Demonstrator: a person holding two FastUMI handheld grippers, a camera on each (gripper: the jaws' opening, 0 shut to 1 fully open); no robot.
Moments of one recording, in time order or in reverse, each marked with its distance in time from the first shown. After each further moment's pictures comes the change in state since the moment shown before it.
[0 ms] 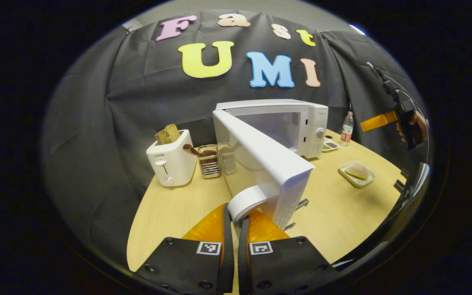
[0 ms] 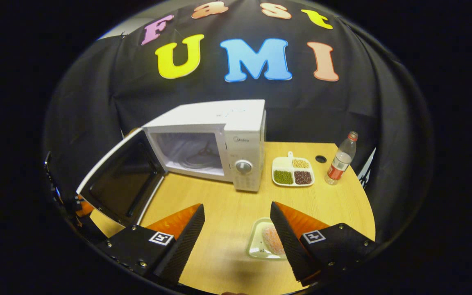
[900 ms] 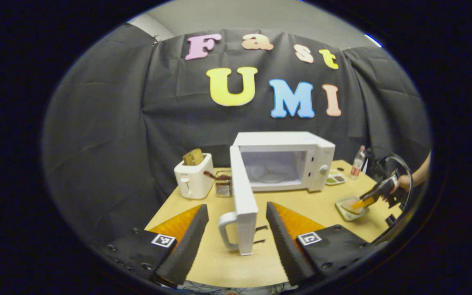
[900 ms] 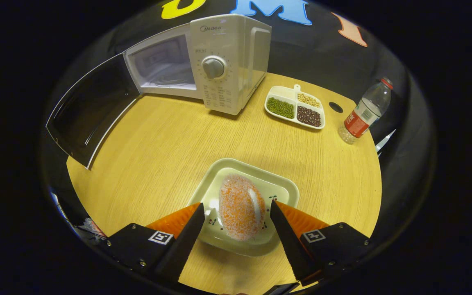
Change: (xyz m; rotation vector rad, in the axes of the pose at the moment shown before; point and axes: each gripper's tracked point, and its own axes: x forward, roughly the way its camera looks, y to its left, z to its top) left arm -0.103 -0.048 0.108 -0.122 -0.185 0.202; right arm 0.072 -0.081 -0.131 -0.166 0.395 0.053
